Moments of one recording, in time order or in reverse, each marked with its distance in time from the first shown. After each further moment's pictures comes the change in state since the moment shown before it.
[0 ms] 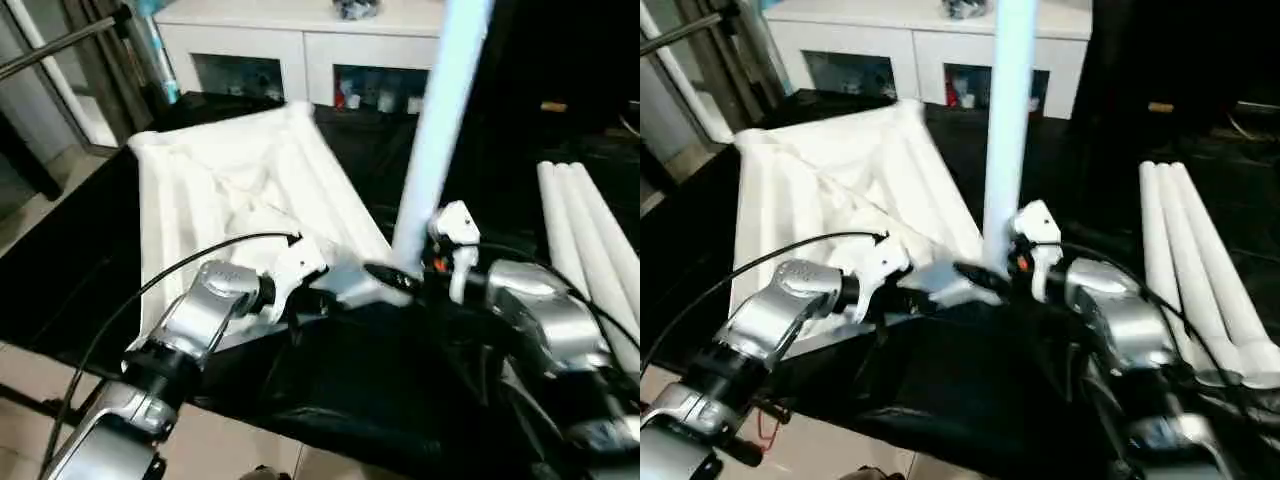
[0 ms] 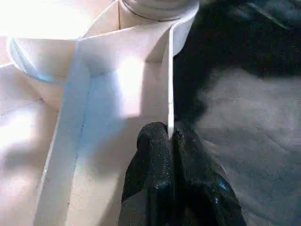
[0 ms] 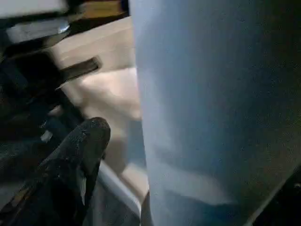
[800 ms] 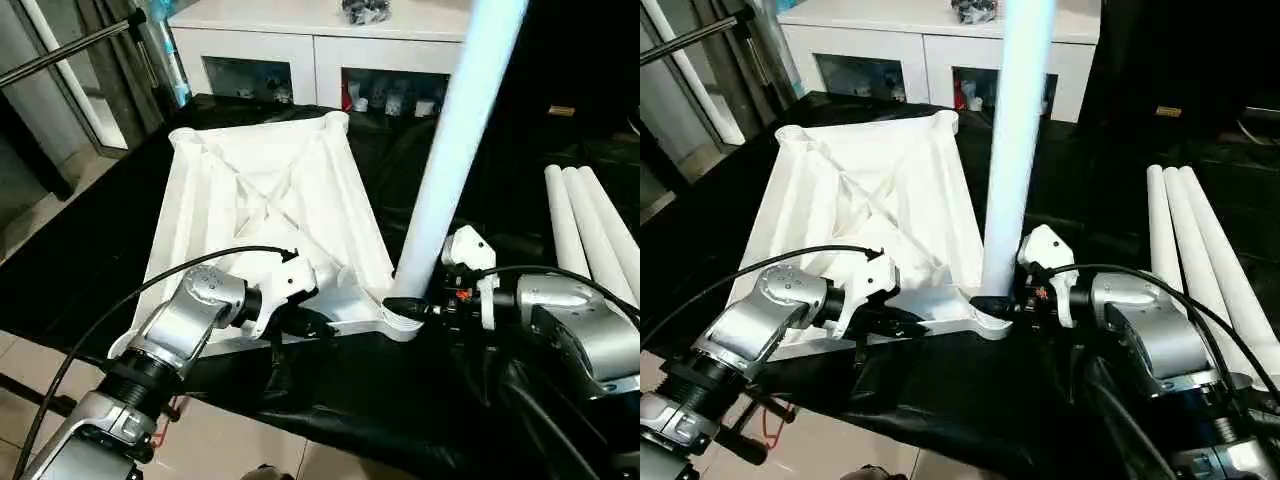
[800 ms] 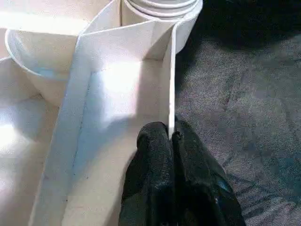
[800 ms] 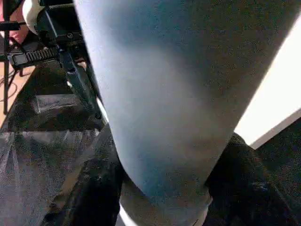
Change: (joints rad) left arm 0.033 0.067 -0.023 -0.037 -0.007 -0.027 -0.111; right arm 0.067 -0.104 0.037 -0.153 -0.001 0.109 0.085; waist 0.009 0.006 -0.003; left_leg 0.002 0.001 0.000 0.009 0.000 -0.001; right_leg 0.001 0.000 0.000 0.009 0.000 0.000
